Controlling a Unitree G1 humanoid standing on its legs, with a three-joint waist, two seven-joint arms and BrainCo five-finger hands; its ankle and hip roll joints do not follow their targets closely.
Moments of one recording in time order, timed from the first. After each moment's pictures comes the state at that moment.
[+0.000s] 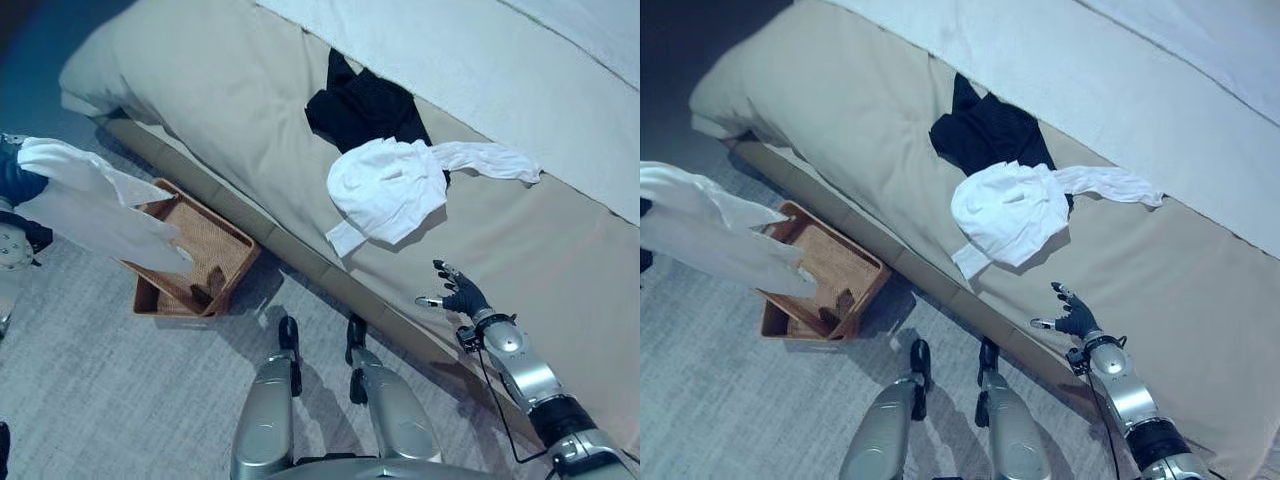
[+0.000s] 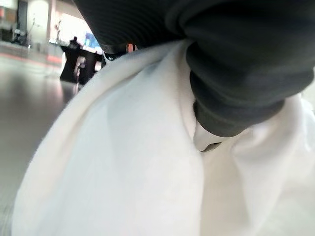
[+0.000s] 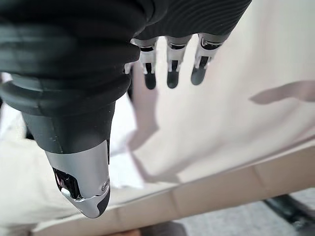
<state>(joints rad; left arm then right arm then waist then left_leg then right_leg) -0.39 1.15 -0.01 0.48 0.06 0.04 0.26 -0.14 -0.51 0.21 0.36 0.08 0.04 -0.01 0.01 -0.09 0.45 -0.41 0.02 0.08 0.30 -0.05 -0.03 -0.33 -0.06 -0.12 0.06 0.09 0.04</state>
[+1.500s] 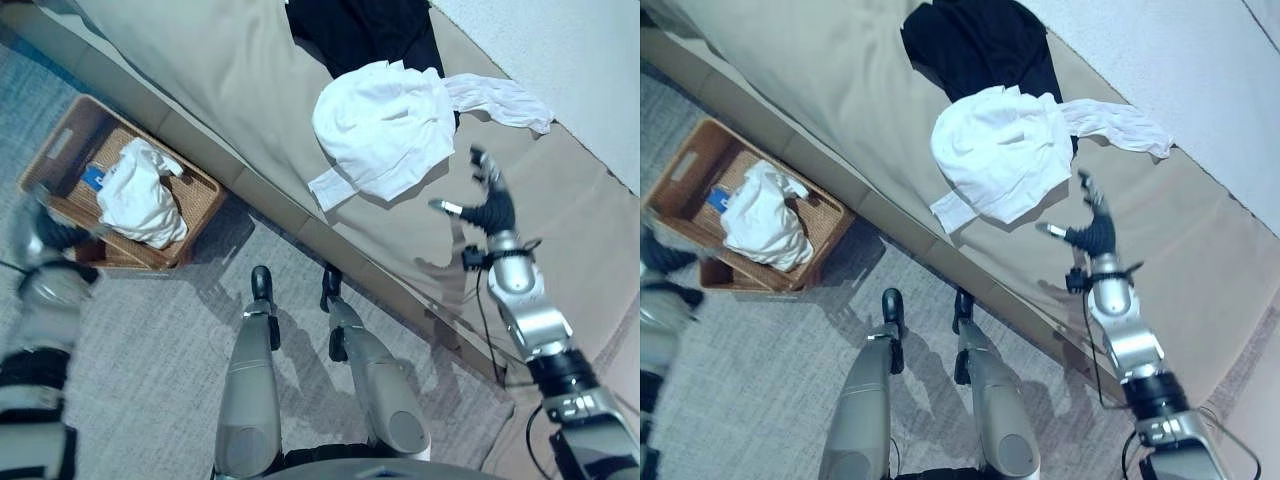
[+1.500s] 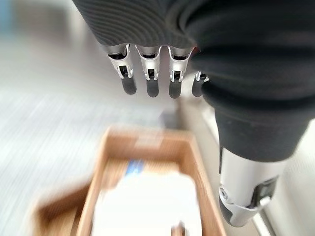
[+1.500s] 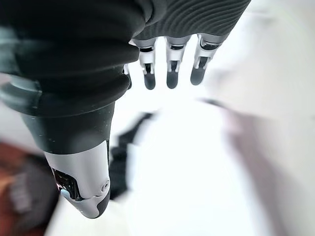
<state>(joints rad) -0.24 0.72 0.01 0.56 0.08 0.06 0.39 -0.46 -0.60 0.12 0.09 0.01 -0.08 -0.32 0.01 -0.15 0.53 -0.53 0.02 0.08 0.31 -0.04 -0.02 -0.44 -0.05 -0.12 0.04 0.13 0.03</state>
